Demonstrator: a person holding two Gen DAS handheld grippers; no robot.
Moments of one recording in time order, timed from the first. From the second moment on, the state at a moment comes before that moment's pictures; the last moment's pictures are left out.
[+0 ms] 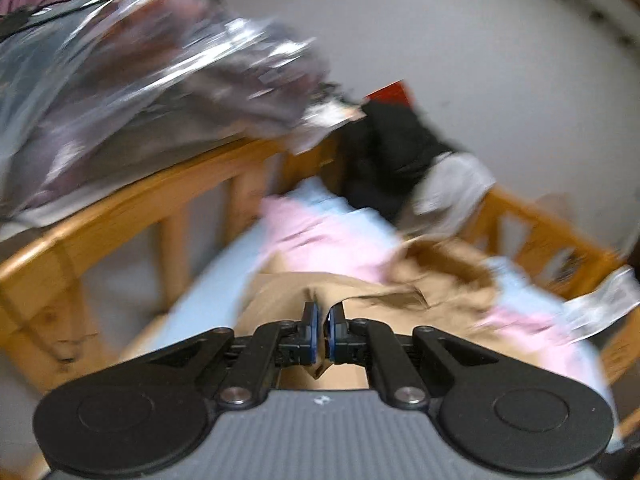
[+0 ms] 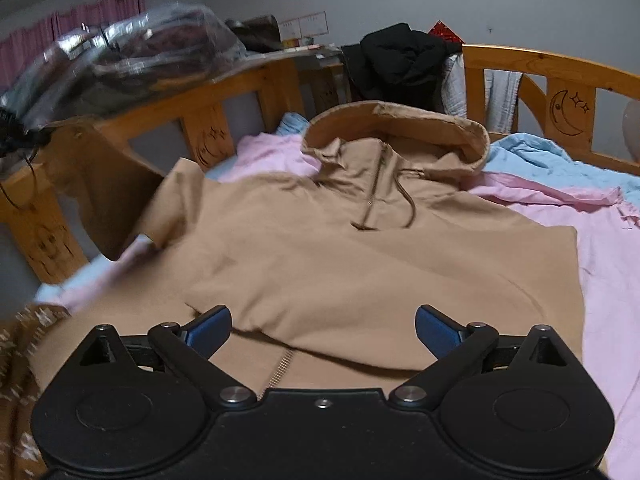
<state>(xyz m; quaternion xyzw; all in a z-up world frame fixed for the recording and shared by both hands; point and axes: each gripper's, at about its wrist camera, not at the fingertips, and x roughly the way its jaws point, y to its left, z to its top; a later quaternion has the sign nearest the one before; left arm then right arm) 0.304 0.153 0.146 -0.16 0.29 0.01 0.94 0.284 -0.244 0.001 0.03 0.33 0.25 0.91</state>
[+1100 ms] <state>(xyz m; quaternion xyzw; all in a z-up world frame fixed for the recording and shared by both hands) 0.316 -0.090 0.011 -0.01 0.40 -0.29 0.87 0.338 -0.339 -0.046 0.45 0.45 0.15 0.76</state>
